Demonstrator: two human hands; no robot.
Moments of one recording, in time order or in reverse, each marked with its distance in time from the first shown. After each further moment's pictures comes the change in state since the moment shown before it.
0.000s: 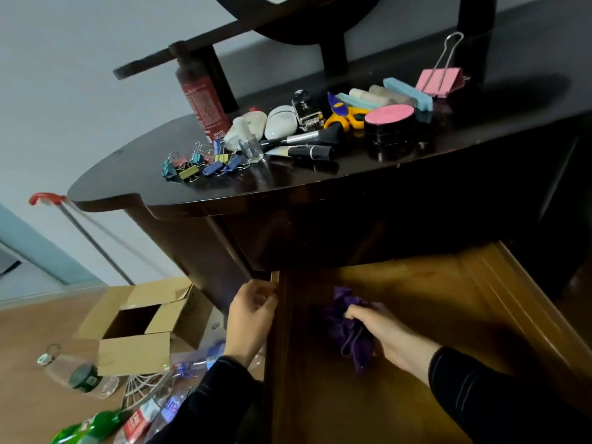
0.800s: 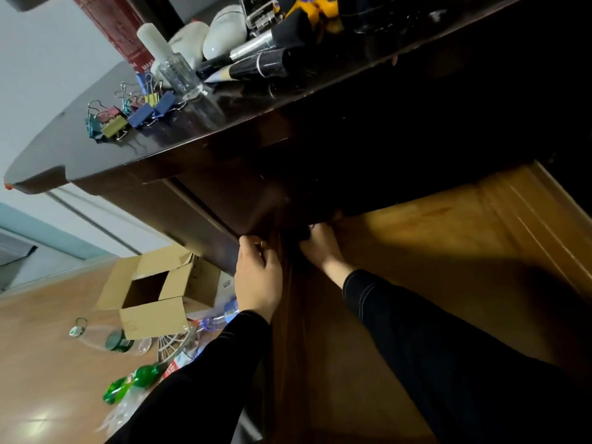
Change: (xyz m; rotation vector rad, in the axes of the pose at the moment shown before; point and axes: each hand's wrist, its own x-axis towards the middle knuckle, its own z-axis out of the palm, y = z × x) left_hand 0.022 -0.018 0.043 0.238 0.160 -0.025; right_hand 0.109 -0.023 0.083 -0.304 0.108 -0.374
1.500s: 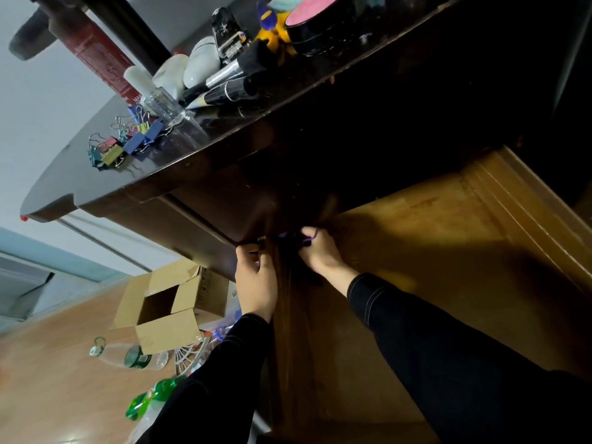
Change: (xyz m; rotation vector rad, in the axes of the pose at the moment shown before) left_hand -0.001 -0.003 0.000 -0.168 0.004 -0.034; right_hand -0.022 -0.002 -0.005 0.127 0.025 0.072
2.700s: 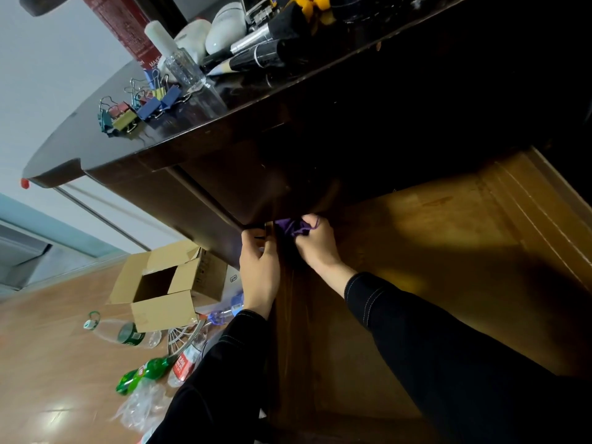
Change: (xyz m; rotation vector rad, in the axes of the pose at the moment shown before) left_hand 0.001 -0.007 0.000 -0.071 -0.008 -0.015; right_hand -0.007 -0.006 0.019 0.127 0.081 -0.102
